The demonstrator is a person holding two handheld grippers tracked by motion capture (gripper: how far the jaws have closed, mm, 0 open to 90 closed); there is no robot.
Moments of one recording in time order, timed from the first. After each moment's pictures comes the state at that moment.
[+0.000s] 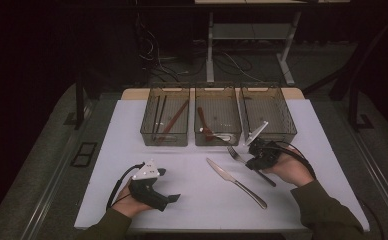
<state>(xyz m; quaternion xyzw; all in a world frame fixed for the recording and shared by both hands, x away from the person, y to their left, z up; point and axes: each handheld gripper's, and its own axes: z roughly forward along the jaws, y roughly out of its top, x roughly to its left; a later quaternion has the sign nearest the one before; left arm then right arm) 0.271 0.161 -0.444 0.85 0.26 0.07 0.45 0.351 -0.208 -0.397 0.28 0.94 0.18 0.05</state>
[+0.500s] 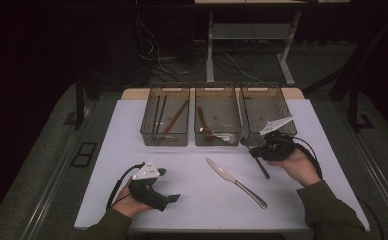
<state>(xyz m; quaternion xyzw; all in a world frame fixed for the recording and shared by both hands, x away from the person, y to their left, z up) 0.271 0.161 -0.444 0.85 0.26 0.07 0.45 0.352 -0.243 -0.382 0.34 0.88 0.33 0.07</state>
